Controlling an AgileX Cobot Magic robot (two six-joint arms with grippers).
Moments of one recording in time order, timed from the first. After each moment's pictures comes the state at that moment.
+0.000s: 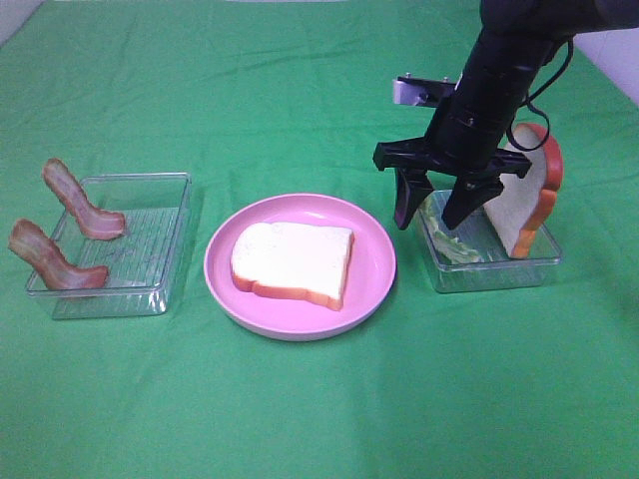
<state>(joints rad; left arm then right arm) -0.29 -0.01 -0.50 -0.08 1.06 0.07 0.31 2.12 -1.57 0.22 1.03 -0.04</state>
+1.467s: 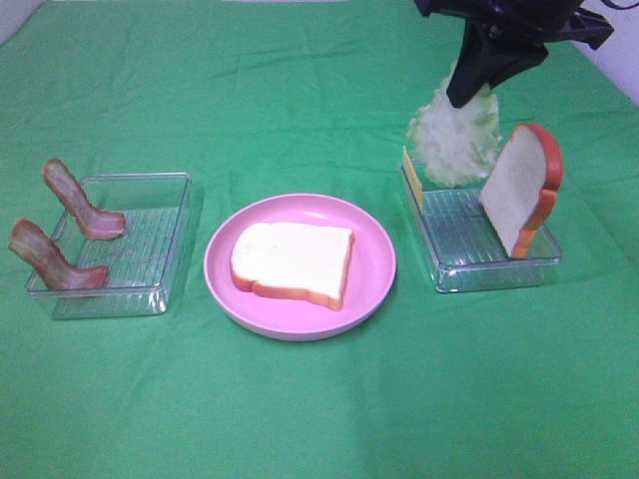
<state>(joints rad) -0.29 -0.01 -0.50 -0.08 1.05 0.07 0.31 1.75 -1.60 0.25 1.16 -0.02</state>
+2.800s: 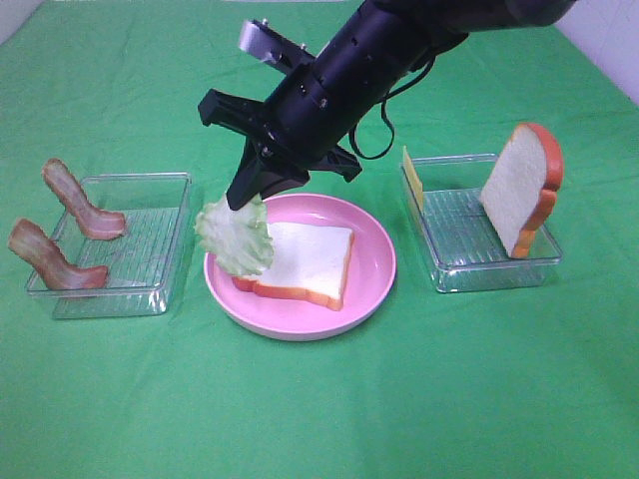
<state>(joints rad) -0.29 -0.01 -0.50 -0.08 1.05 0.07 0.56 2.11 -1.60 0.72 0.88 -0.22</state>
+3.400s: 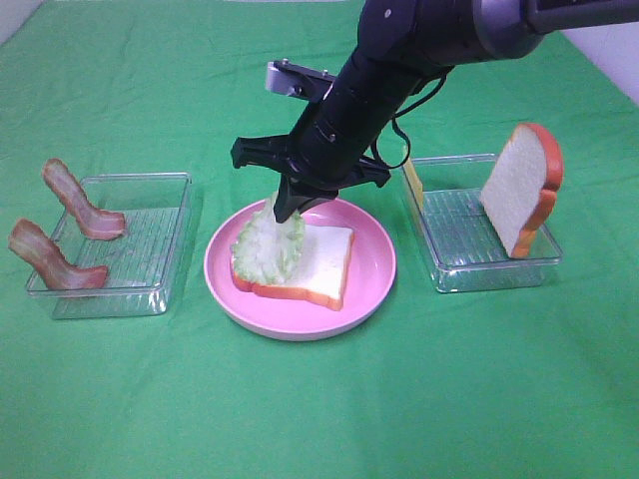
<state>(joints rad) -0.29 -0.01 -0.50 -0.08 1.05 0.07 0.56 2.16 -1.60 0.41 0.73 -0.02</state>
